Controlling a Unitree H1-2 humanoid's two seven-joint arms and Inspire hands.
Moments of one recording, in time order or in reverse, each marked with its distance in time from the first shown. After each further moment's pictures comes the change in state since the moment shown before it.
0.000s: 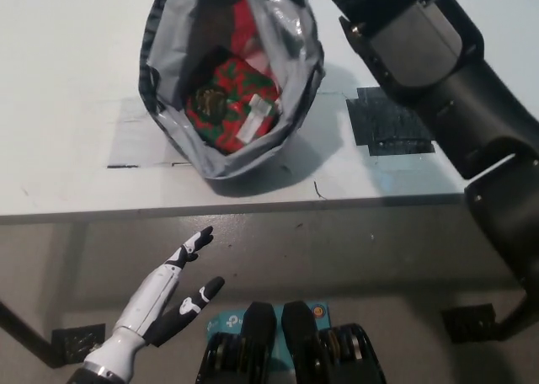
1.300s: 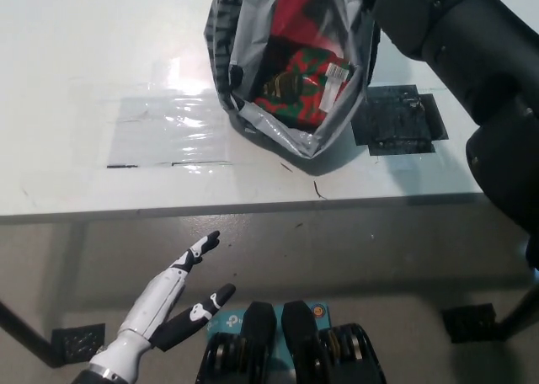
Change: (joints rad) left_arm 0.002 -0.001 -0.018 0.000 0.029 0.000 0.000; right_arm -0.183 -0.012 0.363 0.391 -0.313 -0.198 -0.133
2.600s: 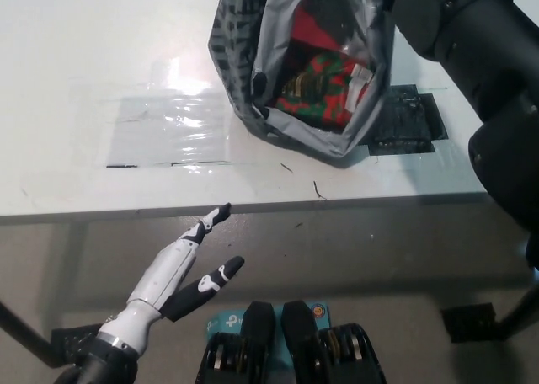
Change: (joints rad) left_arm -0.094 0.000 -0.019 0.025 0.013 0.000 0.000; right_arm 0.000 -0.004 -0.043 0.099 -0.055 -0.129 -0.021
